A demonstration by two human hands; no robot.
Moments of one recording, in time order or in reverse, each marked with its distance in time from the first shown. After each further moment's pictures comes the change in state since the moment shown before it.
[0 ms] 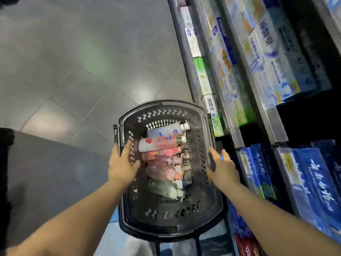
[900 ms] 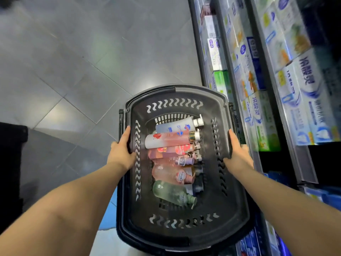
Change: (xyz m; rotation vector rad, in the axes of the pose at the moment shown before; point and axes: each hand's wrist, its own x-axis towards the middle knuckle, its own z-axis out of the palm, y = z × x) left_hand 0.090 0.003 -0.100 -0.140 -0.037 -0.074; right_hand 0.059 -0.093 -0.087 0.099 0.099 0.073
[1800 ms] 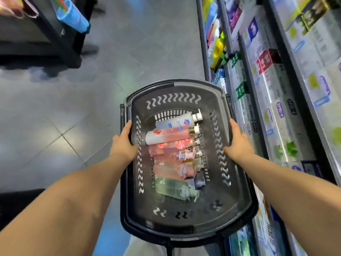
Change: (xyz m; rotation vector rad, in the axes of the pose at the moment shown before) left_hand 0.259 0.235 -0.283 -0.138 0.199 0.025; right_hand 0.223 -0.357 -0.270 0.052 0.080 -0.227
